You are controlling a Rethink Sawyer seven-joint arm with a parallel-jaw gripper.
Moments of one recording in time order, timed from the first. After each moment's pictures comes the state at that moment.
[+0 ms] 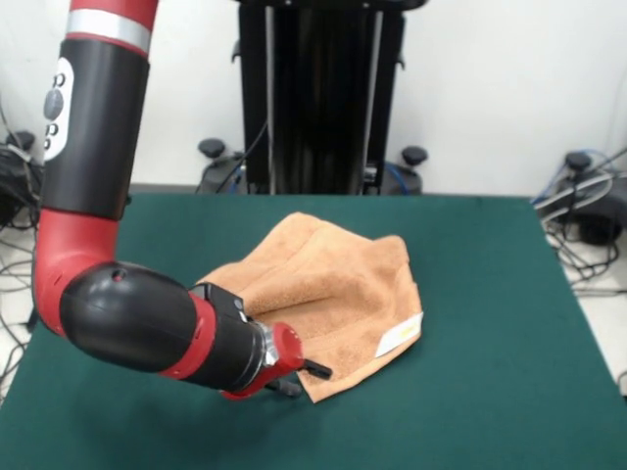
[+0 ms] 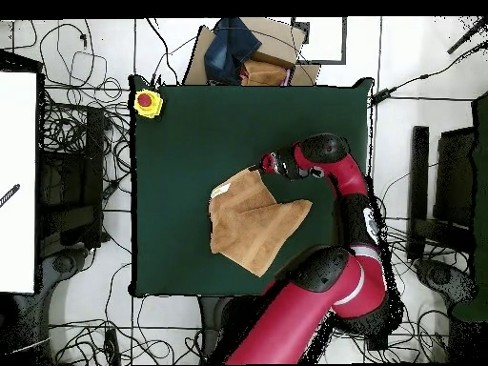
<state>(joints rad) -0.65 0.28 0.48 0.67 -0.01 1.29 1.05</state>
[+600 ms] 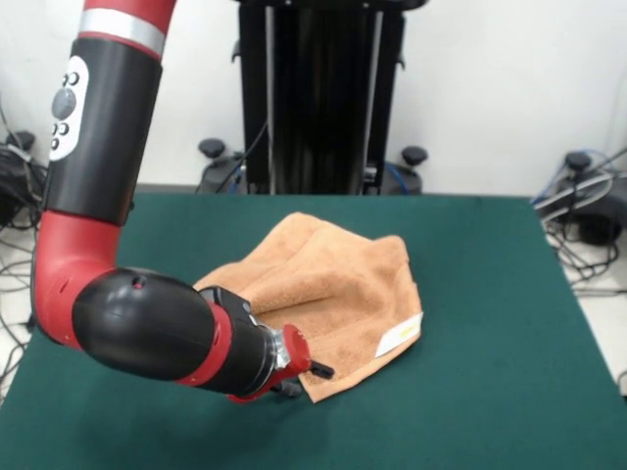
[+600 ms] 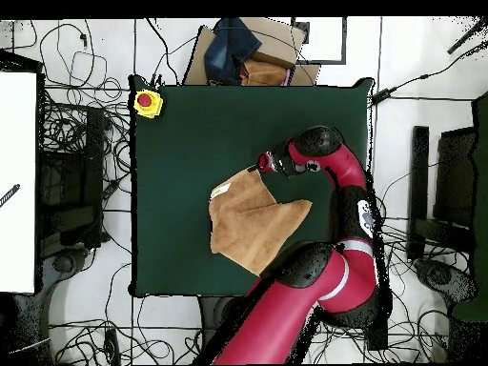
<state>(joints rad) -0.60 0.29 0.46 0.59 -0.05 1.35 1.05</state>
